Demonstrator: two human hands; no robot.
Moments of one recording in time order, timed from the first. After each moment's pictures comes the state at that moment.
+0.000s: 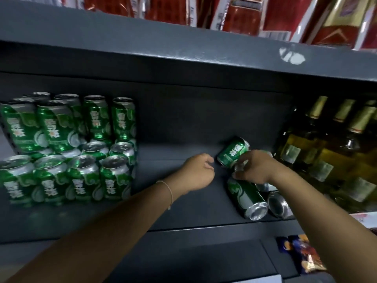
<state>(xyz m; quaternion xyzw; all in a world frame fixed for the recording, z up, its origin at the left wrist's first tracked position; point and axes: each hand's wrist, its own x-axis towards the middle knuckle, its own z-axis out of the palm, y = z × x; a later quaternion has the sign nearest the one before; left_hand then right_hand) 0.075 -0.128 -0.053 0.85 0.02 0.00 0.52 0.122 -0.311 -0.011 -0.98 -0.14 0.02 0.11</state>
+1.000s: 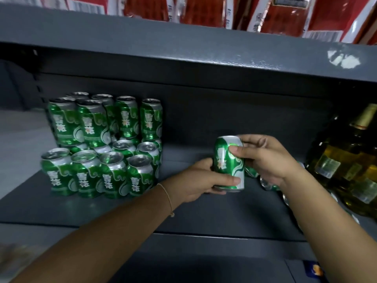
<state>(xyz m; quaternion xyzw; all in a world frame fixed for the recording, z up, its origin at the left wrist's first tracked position) 0.041 -0.092 -0.039 0.71 -0.01 -0.07 0.70 0.109 -0.248 0.012 -0.67 -0.24 0.16 0.69</state>
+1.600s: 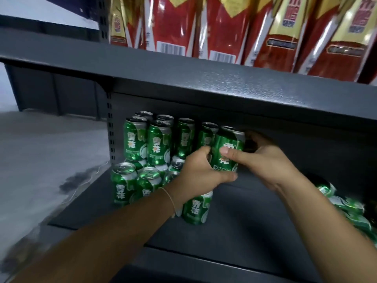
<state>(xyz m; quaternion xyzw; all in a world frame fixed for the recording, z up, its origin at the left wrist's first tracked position) -0.014 0.040 0.004 0.79 0.04 0.21 0.57 0.059 -0.099 0.048 -0.72 -0.33 0.05 0.61</state>
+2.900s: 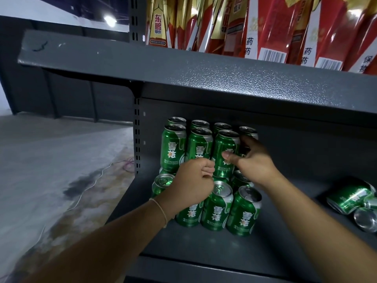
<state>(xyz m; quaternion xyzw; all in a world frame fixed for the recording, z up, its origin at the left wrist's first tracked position) -0.040 0.168 -0.027 0.83 0.05 0.17 0.53 0.057 0.030 0.015 -0.84 -0.23 -0.05 0.49</state>
